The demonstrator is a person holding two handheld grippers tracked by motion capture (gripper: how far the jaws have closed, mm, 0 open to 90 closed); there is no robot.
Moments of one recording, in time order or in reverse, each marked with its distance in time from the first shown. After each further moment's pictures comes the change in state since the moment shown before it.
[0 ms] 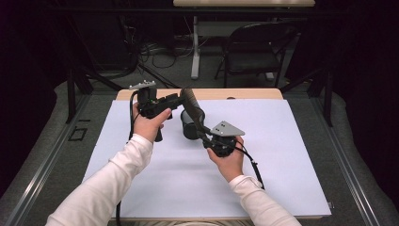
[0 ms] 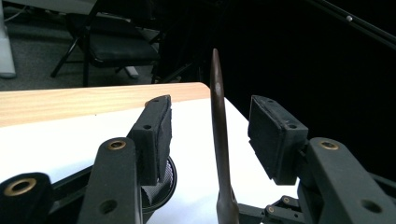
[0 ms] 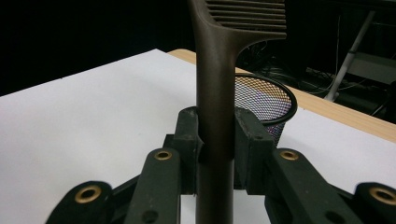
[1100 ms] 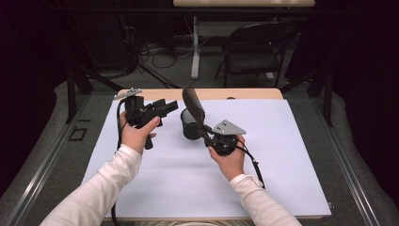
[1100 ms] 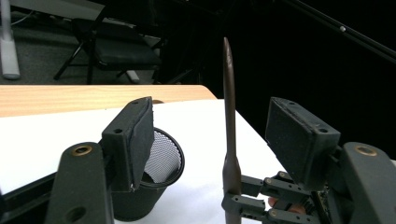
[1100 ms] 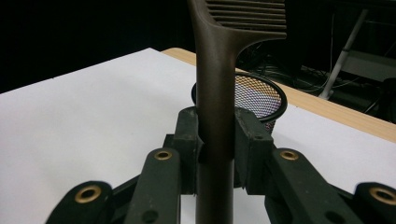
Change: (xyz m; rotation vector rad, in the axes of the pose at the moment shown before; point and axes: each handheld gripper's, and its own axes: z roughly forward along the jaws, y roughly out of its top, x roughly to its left) left arm 0.009 -0.014 -0.031 -0.035 -0.002 -0.014; right arm -0.005 0.000 0.001 0.004 -0.019 0.005
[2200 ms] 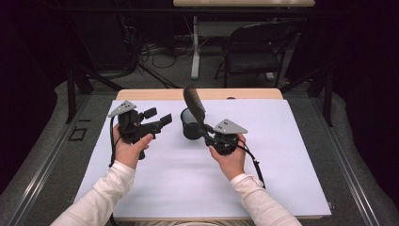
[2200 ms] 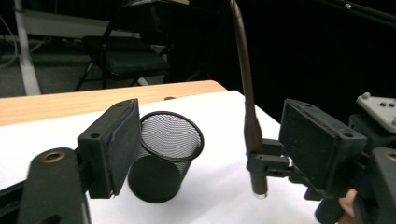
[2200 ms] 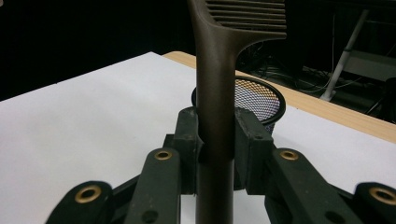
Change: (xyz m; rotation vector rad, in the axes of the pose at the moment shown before) left arm 0.008 -0.030 -0.024 -0.025 0.019 0.131; right arm -0.002 0.003 -0.002 -0.010 0.006 0.014
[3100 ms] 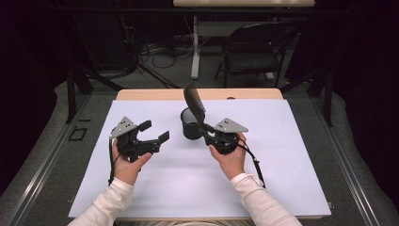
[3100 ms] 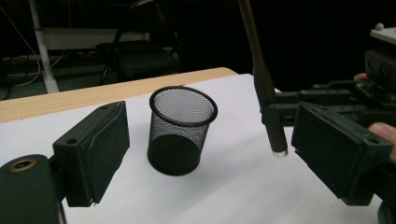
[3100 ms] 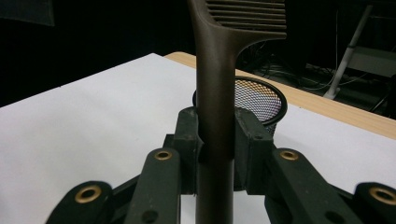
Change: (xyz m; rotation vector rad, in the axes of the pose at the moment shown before) left arm 0.000 -0.040 -0.014 -0.007 0.049 0.126; right arm -0.002 0.002 0.000 0.003 0.010 0.020
